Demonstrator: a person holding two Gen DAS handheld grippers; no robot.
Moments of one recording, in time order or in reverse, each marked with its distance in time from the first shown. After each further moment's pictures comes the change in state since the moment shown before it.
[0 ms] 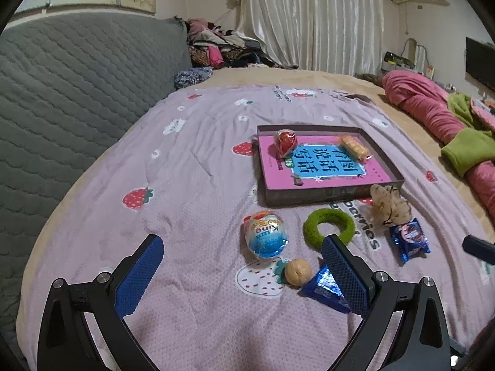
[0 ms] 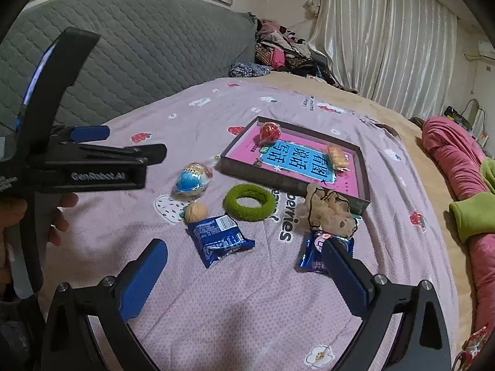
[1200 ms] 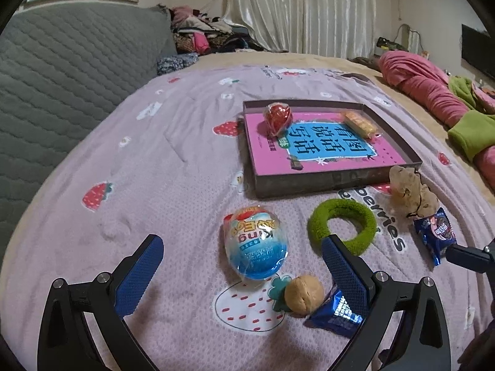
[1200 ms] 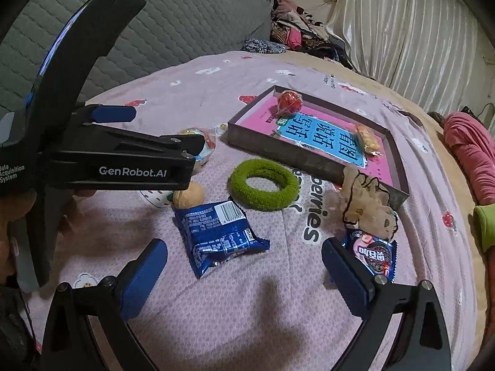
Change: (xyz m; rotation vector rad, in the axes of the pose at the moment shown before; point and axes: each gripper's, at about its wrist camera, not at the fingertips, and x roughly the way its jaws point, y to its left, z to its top) left arm 0.085 -0.017 -0.008 0.021 0.067 -0.054; right arm 0.082 0.005 -0.008 -0.053 0.099 0.041
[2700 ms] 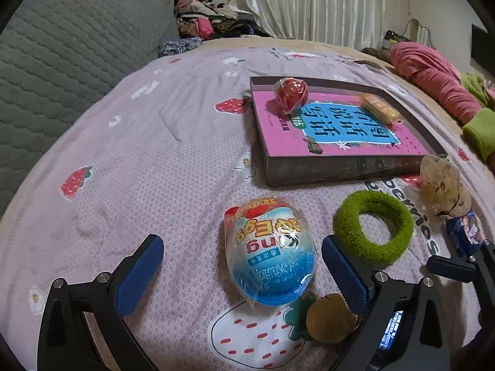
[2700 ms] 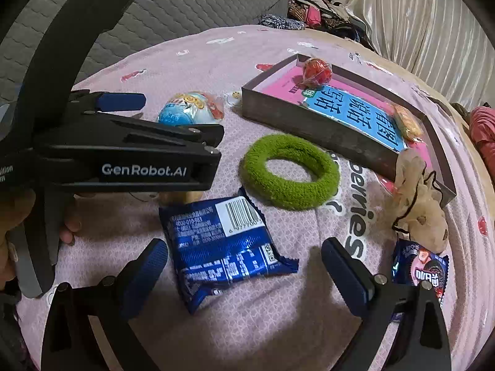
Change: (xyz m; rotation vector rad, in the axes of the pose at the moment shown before) left arm 0.052 0.001 -0.006 -0.030 0.053 0.012; right arm 0.066 0.002 0.002 -0.028 0.095 0.085
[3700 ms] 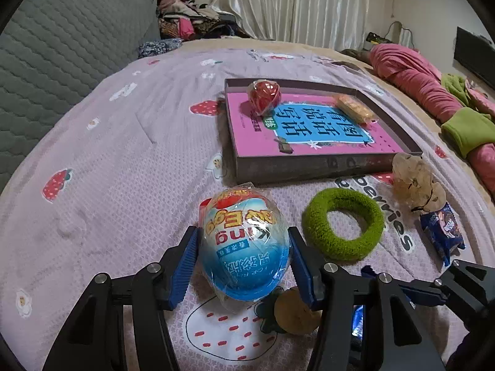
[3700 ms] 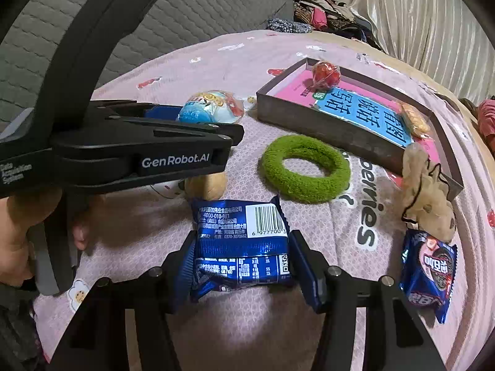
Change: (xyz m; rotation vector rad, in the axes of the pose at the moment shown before) left arm -0.008 -0.011 -0.001 0.021 -0.010 -0.098; right arm -0.014 0.004 -0.006 0.024 -0.024 0.073
